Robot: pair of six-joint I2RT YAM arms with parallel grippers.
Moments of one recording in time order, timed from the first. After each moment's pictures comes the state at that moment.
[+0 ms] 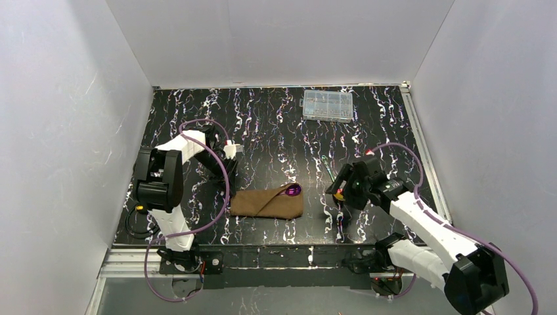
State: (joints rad) left arm -0.15 1.82 1.14 -1.06 0.58 0.26; right arm 0.53 0.96 0.63 -0.60 -0.05 0.94
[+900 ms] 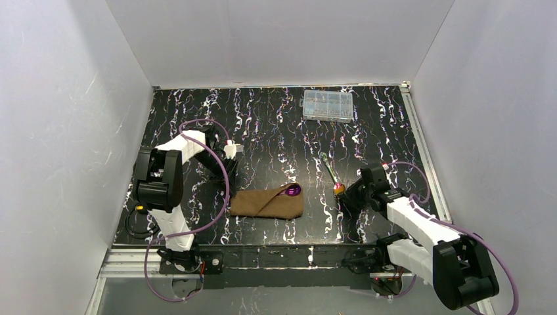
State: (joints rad) left arm -0.15 1.82 1.14 -1.06 0.59 0.27; right arm 0.34 1.03 0.37 -0.30 -0.05 1.18
